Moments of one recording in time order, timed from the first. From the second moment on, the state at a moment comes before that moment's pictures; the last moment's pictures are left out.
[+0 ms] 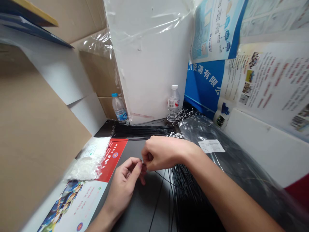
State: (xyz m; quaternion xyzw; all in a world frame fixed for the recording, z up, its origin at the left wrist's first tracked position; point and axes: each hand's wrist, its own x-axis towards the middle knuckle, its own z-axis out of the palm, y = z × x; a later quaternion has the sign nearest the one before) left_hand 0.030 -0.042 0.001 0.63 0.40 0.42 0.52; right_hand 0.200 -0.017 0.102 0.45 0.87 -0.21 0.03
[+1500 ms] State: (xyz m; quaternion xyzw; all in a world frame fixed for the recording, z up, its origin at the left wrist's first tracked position) left_hand 0.019 -0.037 0.001 0.56 0.36 0.45 0.60; right_hand 0.188 -0.011 0.093 0.41 0.89 -0.21 -0.04
